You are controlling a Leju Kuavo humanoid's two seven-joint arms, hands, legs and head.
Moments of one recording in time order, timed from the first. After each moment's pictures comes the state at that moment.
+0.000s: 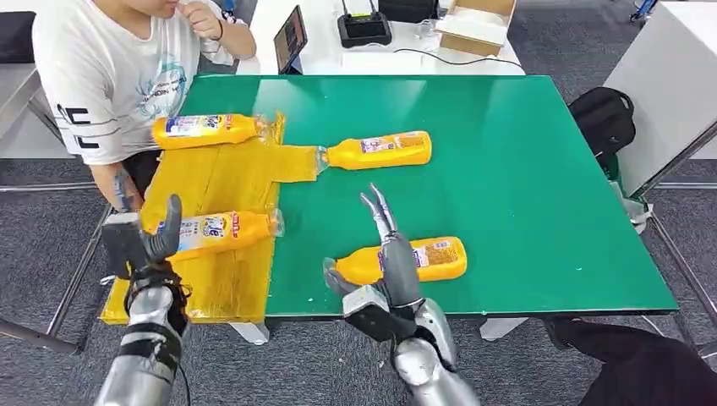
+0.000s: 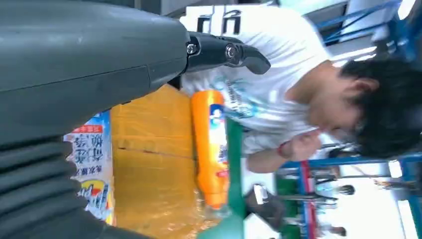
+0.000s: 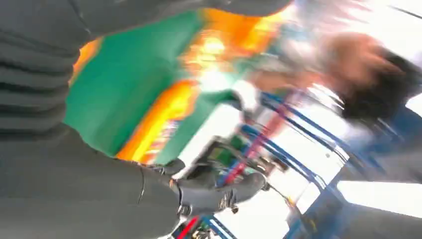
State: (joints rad) left arm -0.32 -0.17 0.13 -1.11 -0.21 0.38 -0.70; right arm -0.14 0.15 0.39 -1.36 0.64 -0.33 -0.27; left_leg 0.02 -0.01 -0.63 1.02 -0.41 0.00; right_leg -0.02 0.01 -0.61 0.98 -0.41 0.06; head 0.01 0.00
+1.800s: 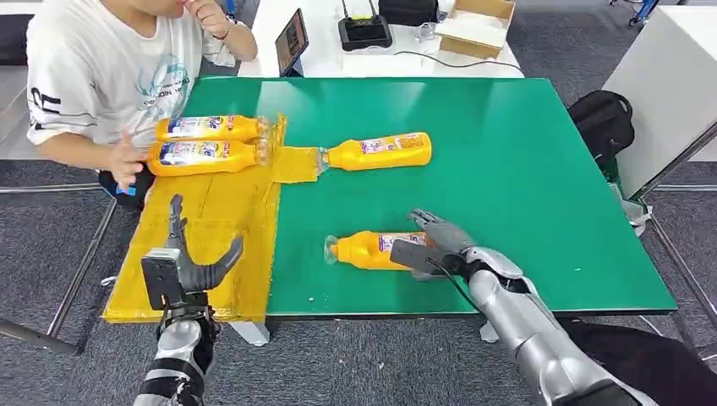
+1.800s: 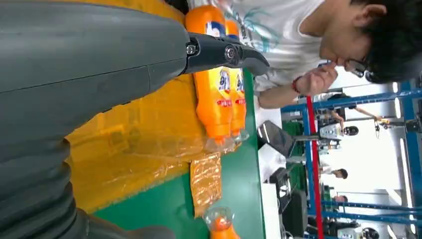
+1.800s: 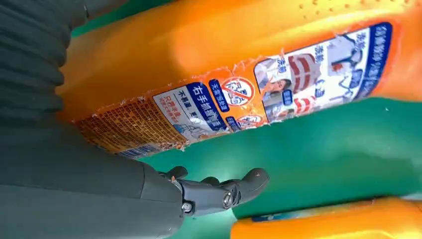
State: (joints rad) left arm -0.23 -0.21 0.01 -1.11 -0.20 0.28 -0.70; right arm -0.55 -0.14 0.43 -0.79 0.65 0.17 -0.07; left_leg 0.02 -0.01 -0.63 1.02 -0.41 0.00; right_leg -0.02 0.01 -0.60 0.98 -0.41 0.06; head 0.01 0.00
